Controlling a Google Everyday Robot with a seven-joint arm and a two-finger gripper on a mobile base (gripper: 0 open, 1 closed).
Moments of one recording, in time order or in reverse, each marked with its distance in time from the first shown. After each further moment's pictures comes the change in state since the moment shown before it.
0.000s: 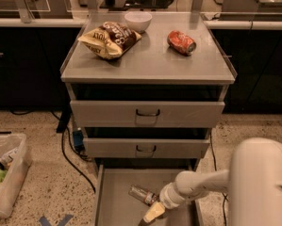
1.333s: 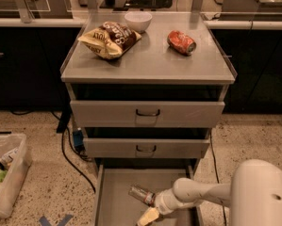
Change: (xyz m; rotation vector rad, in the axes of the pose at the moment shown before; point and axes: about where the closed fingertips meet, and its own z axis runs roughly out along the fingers) arm 0.006 0.007 0.067 -0.142 -0.112 0.026
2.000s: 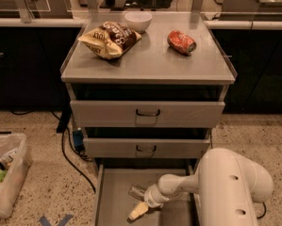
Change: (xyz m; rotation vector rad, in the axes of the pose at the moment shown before) arm -0.033 -0.031 0.058 0.084 0.034 -0.057
